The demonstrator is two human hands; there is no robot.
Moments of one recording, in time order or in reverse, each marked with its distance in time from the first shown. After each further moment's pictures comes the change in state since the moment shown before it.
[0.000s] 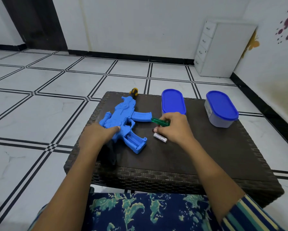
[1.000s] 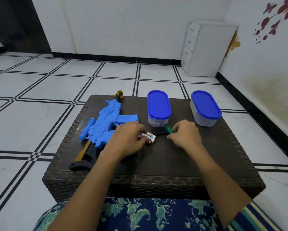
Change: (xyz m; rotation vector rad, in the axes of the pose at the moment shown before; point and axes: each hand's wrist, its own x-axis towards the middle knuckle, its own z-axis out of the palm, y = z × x) left_hand -0.041 0.074 0.060 0.280 -0.175 0.937; right_hand -0.007 0.044 -0.039 -0.274 0.011 0.368
